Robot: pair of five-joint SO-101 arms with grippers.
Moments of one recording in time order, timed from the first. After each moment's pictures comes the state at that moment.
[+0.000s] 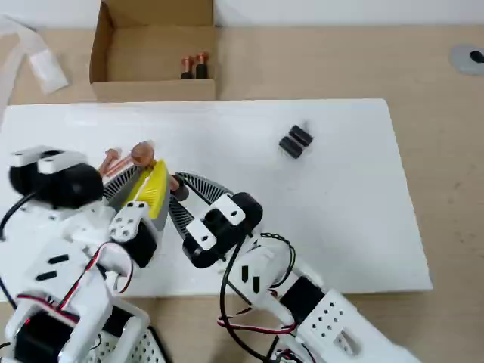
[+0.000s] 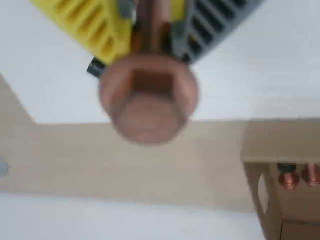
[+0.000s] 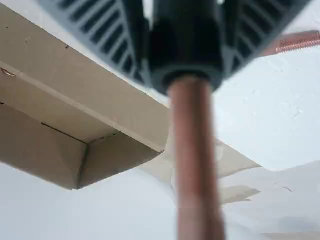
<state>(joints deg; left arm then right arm) 19.3 -89.2 49.2 57.5 7.9 -50.5 -78.2 89.5 -1.9 -0.5</state>
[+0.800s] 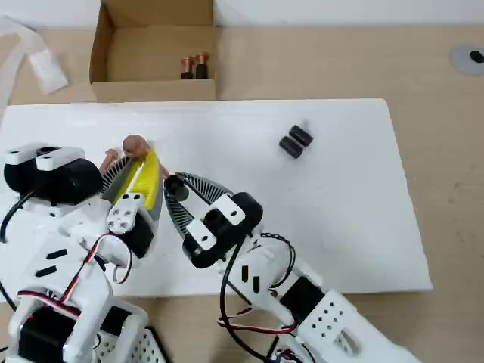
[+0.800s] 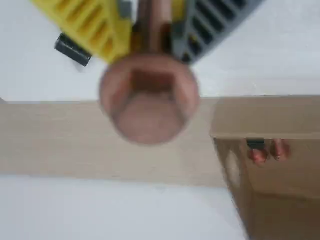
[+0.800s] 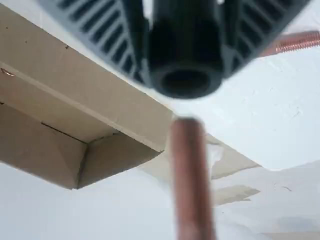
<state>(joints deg) 17.0 -89.1 50.5 54.2 5.1 -50.5 -78.2 89.5 -1.9 -0.5</state>
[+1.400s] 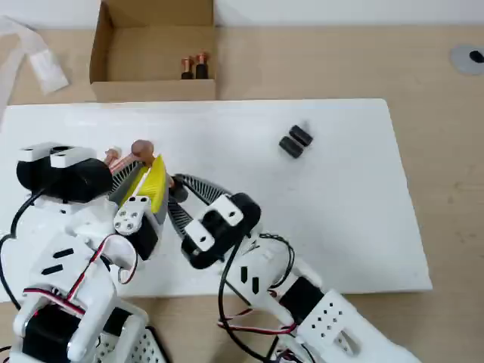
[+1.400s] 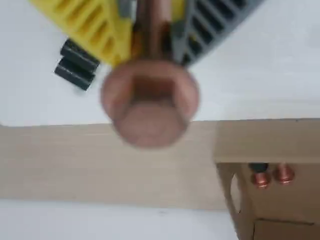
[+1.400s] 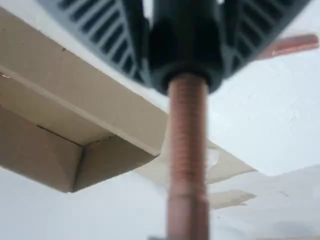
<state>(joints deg) 16.0 -89.1 52.0 55.0 5.1 -50.6 -78.2 89.5 -1.9 -0.5</state>
